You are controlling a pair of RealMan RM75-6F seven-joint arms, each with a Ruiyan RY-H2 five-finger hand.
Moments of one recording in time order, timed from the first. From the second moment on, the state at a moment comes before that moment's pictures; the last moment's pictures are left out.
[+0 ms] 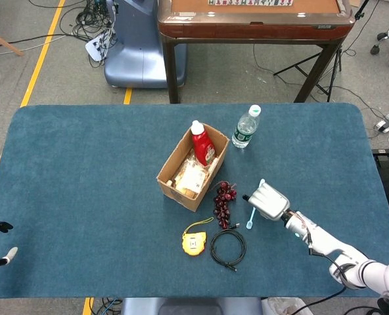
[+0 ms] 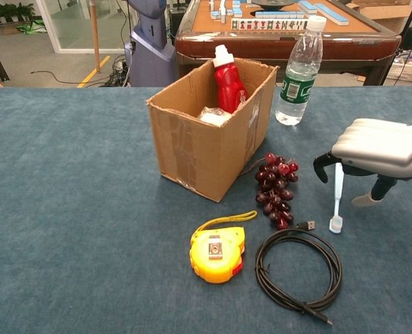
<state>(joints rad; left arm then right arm) -0.04 -1.06 -0.04 -1.61 1.35 1.40 0.01 0.69 -1.50 -0.11 -1.02 -1.75 1.05 -0.07</state>
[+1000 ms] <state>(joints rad) -0.03 -1.06 -0.04 -1.62 1.35 1.41 0.01 0.73 -1.51 -0.12 -1.04 -1.73 0.96 -0.12</state>
